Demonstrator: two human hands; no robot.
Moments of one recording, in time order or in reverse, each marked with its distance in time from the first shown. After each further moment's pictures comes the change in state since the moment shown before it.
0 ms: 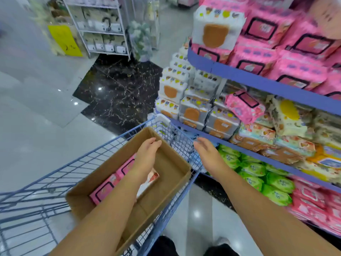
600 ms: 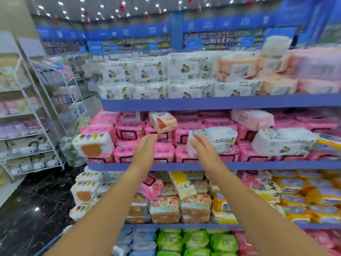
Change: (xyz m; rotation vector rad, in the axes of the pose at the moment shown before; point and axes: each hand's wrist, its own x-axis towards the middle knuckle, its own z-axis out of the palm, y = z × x) left_hand -0.152 0.272 0.363 0.054 -0.358 0.644; right_hand -0.123 -0.053 -0.423 0.290 0.511 -0.465
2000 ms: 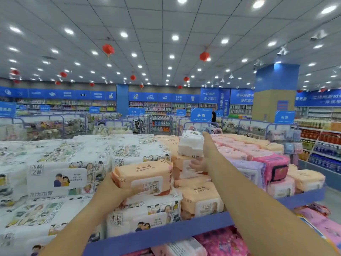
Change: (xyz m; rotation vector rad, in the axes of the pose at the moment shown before) left_hand 0.319 0.175 0.306 0.190 -0.244 0.233; right_hand 0.380 -0.172 -0.396 0.626 0.508 0.235
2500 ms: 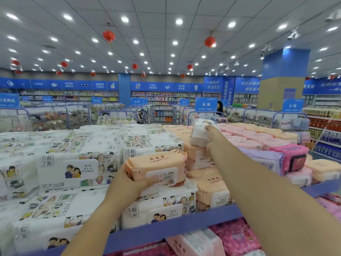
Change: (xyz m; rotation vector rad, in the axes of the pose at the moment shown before) left_hand 0.012 -0.023 0.002 -0.118 0.004 0.080; right_hand 0.052 0.009 0.030 0.004 0.145 -0.089
